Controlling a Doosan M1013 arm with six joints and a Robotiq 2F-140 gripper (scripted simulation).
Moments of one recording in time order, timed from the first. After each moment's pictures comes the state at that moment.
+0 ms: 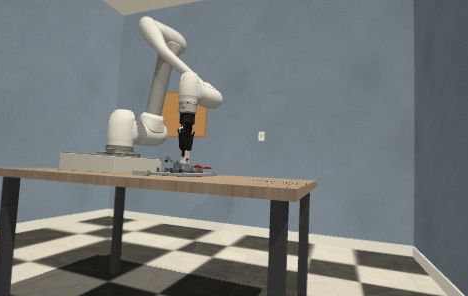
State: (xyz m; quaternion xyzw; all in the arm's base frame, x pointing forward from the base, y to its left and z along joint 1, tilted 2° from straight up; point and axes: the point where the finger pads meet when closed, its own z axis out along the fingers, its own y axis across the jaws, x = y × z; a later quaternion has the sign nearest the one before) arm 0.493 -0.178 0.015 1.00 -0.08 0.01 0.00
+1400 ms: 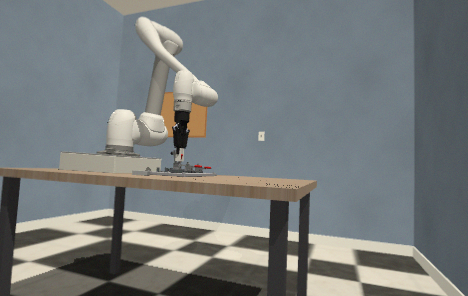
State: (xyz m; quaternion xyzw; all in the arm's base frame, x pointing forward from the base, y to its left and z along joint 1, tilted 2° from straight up) arm 0.461 -0.173 0.025 1.00 -0.08 0.01 0.00
